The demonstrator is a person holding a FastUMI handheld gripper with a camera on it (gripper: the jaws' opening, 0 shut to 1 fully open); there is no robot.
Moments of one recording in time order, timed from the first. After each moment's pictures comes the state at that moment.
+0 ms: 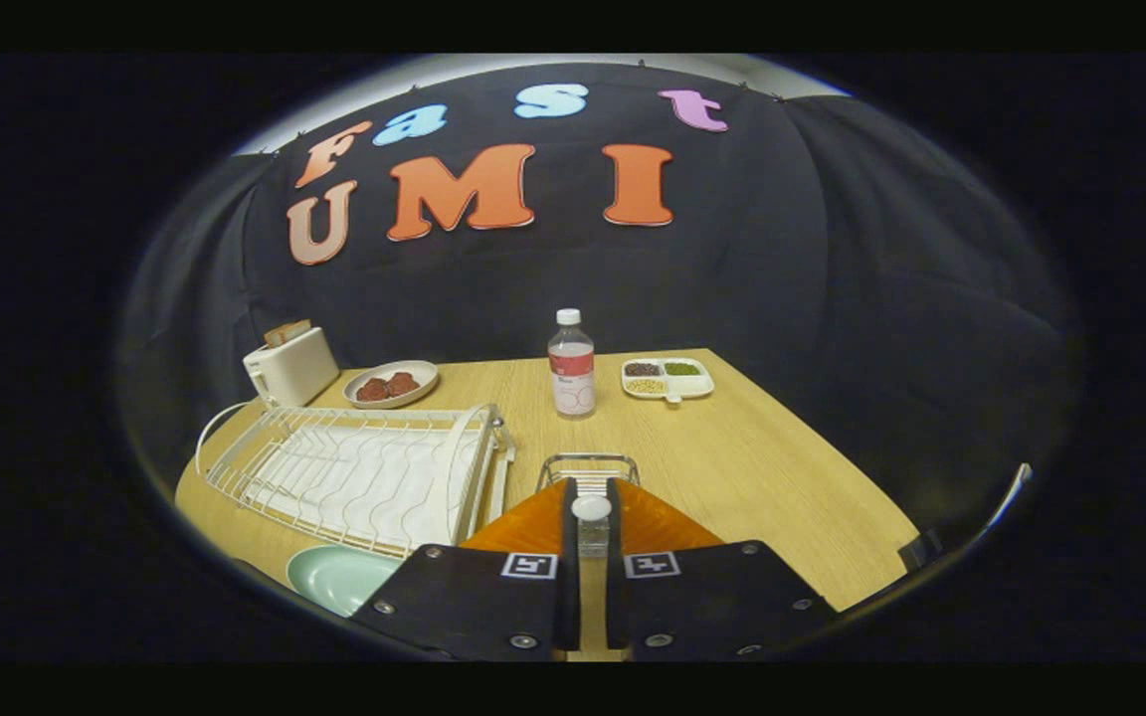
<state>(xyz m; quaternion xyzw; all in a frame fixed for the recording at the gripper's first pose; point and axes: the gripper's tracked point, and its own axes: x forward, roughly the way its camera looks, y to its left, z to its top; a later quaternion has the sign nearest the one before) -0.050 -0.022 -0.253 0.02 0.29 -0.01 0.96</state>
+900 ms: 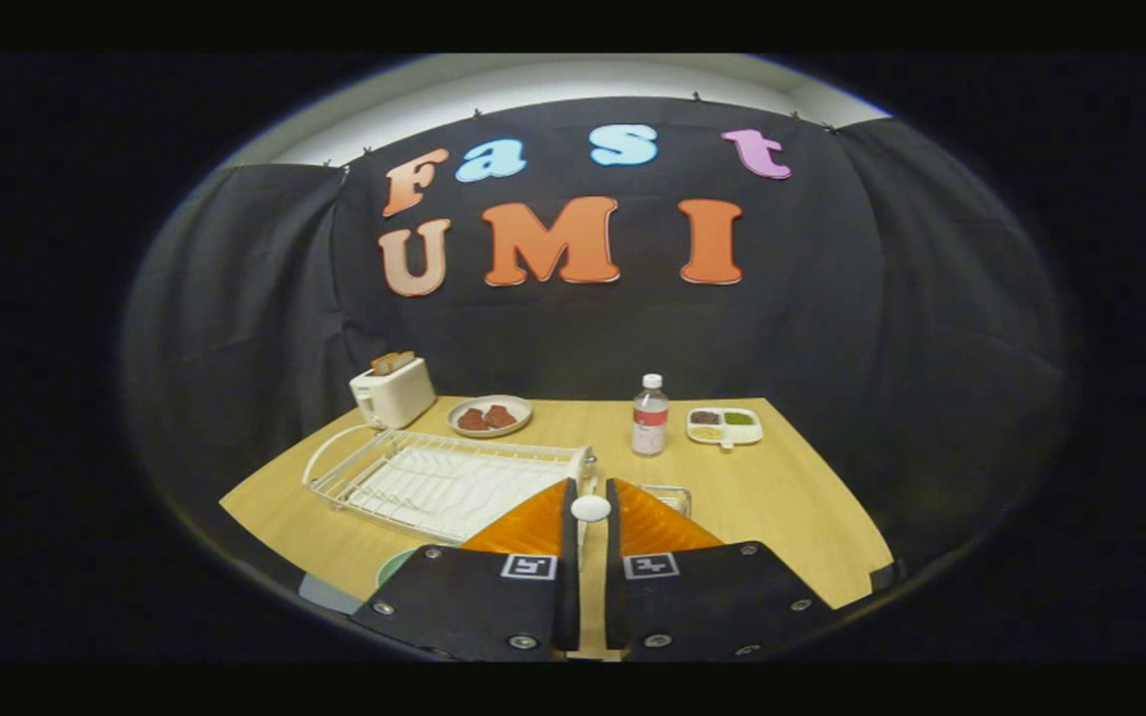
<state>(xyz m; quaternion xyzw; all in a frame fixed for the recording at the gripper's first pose) -0.113 0.037 -0.141 0.02 0.25 0.11 0.96</state>
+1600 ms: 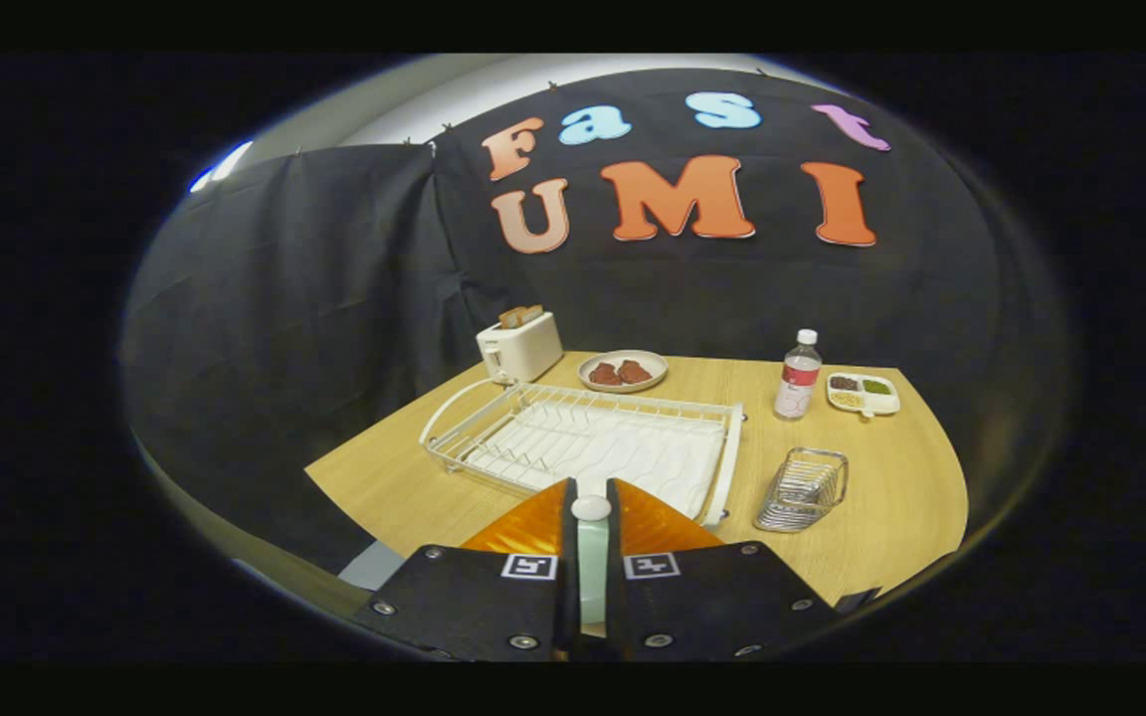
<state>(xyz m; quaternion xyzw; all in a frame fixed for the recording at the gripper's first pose) -0.154 0.144 -0.178 0.04 0.31 0.28 0.91</state>
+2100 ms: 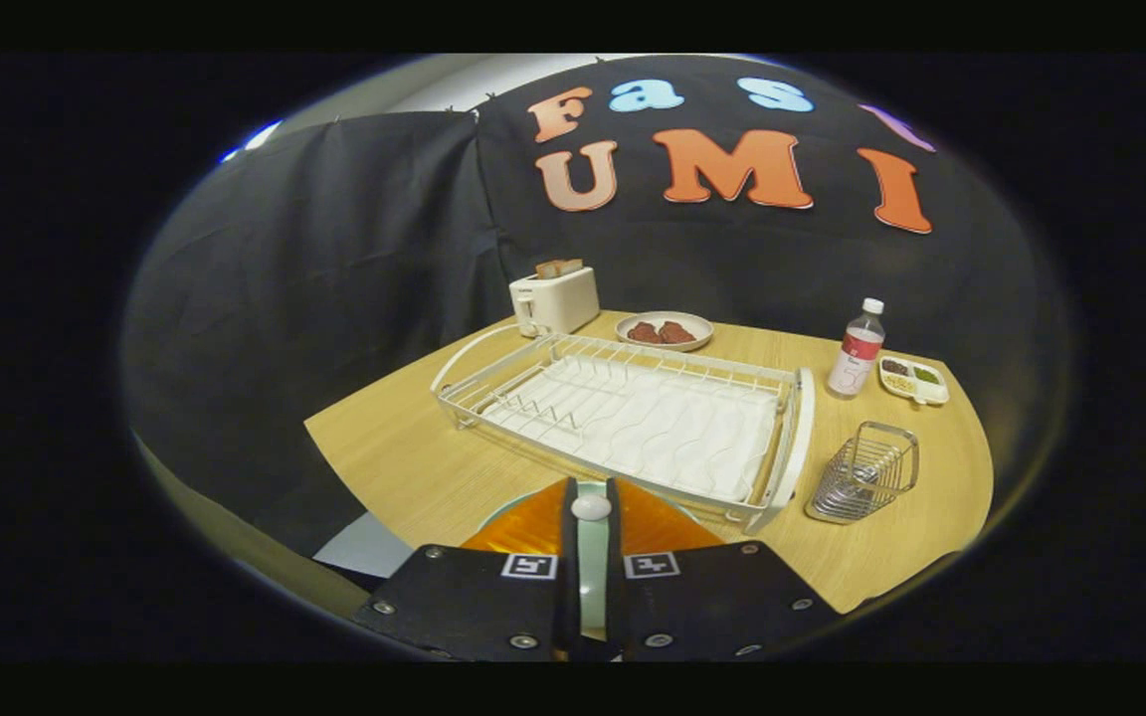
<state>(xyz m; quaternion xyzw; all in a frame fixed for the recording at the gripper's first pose) -0.170 0.177 -0.240 -0.01 0.33 0.32 0.89</state>
